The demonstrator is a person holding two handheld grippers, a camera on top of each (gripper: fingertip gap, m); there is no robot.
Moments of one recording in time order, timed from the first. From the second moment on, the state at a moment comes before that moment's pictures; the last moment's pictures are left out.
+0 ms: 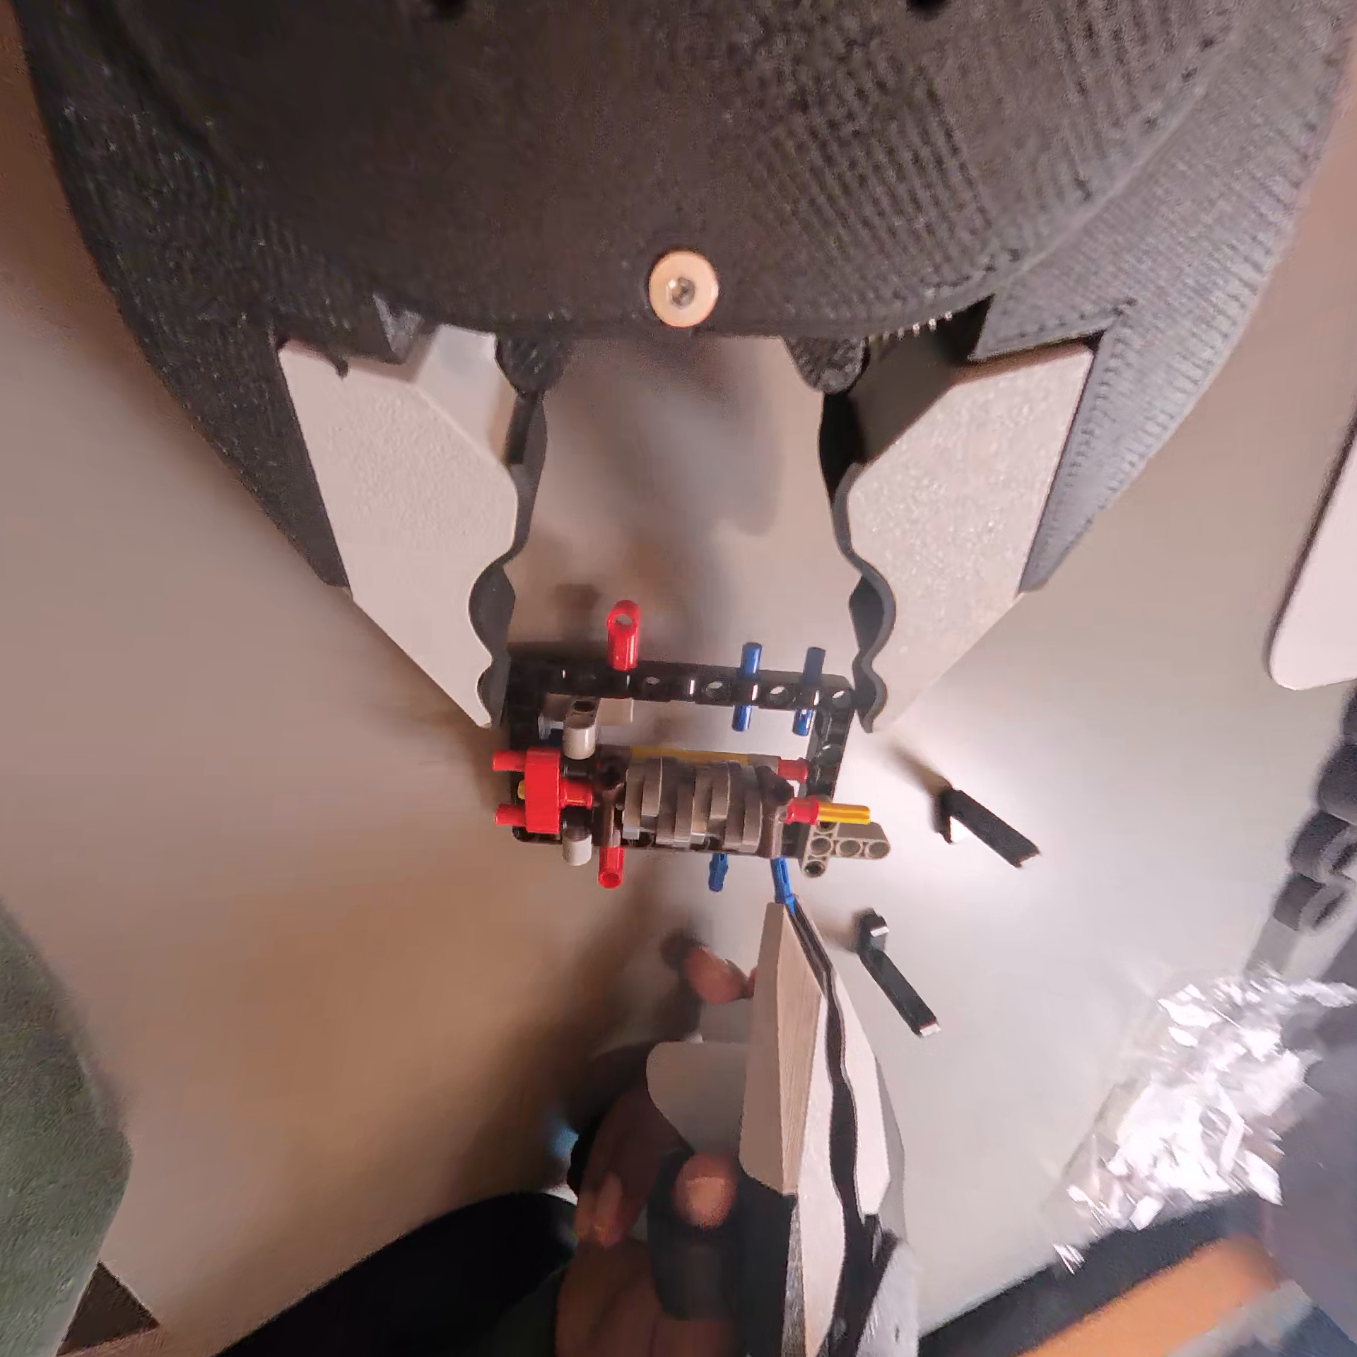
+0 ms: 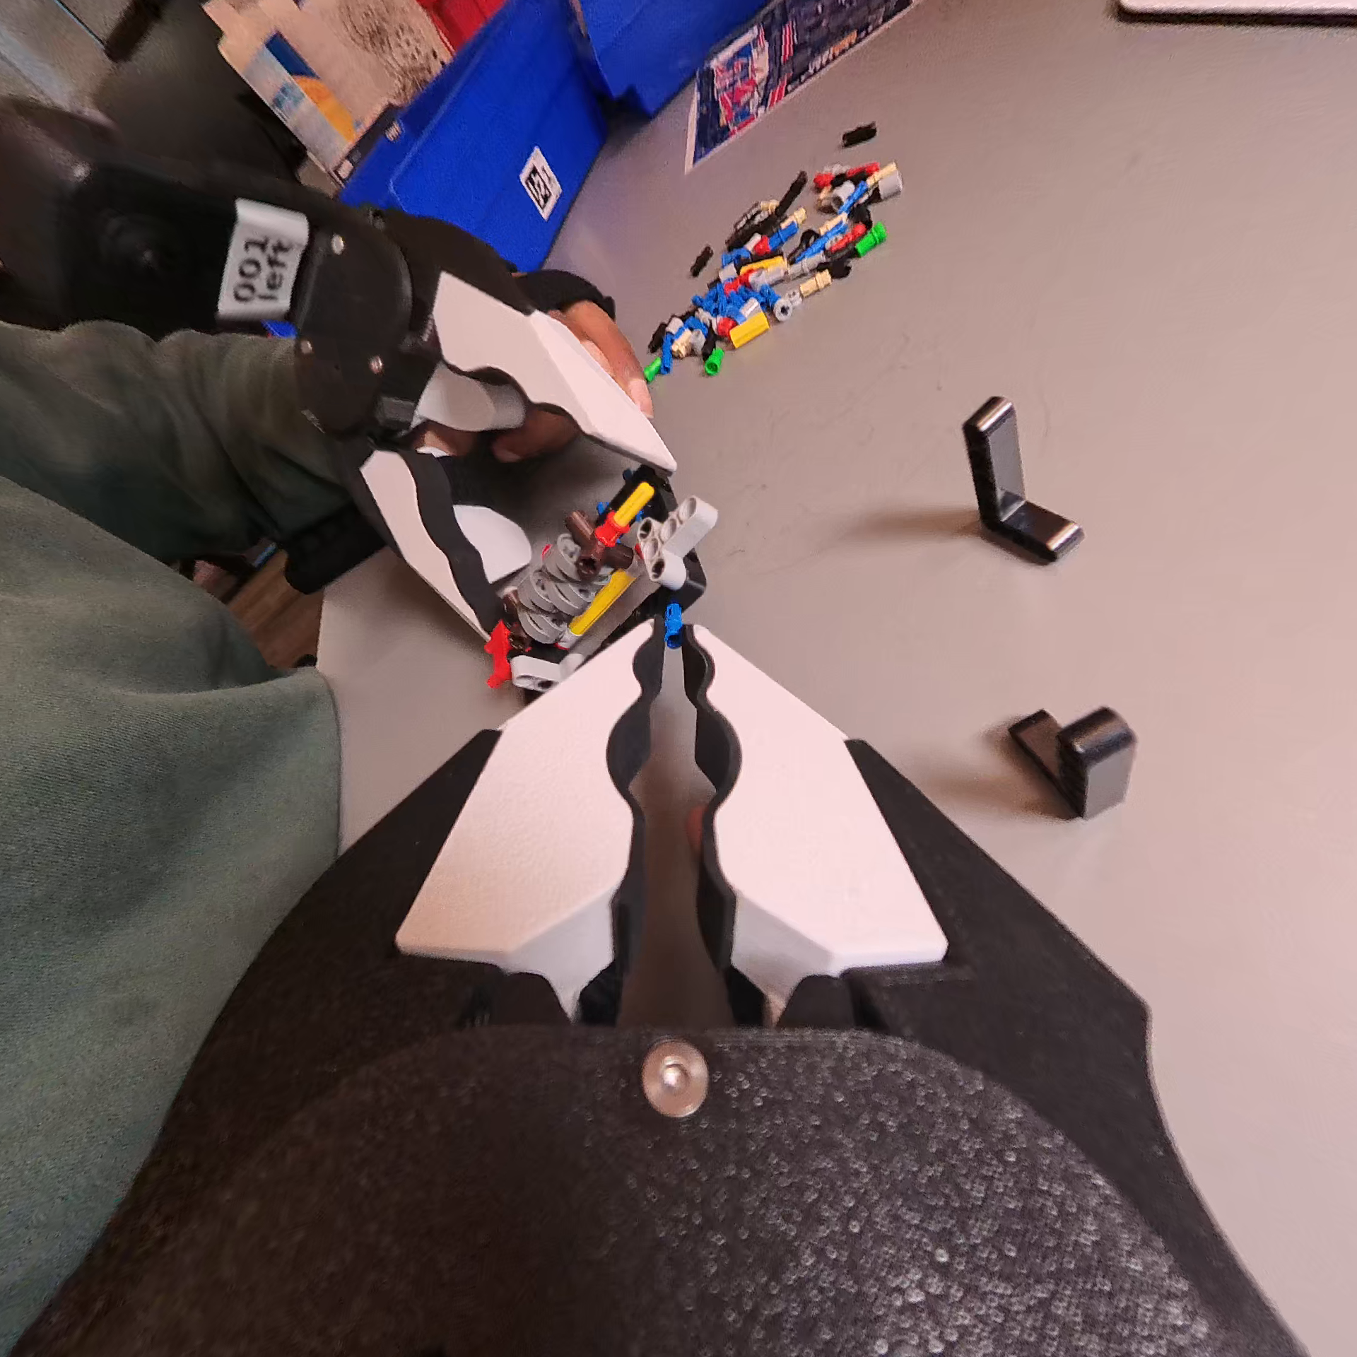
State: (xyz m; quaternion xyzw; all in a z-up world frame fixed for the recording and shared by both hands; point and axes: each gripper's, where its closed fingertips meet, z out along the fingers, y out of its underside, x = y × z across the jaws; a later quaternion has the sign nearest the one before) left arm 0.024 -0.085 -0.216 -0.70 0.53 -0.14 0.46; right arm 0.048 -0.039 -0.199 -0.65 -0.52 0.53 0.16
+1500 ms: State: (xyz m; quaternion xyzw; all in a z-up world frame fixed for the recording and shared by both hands) left arm 0.013 -0.070 -0.233 -0.85 0.46 -0.13 0.22; right arm 0.057 -0.038 -0.168 -0.60 -0.55 0.54 0.23
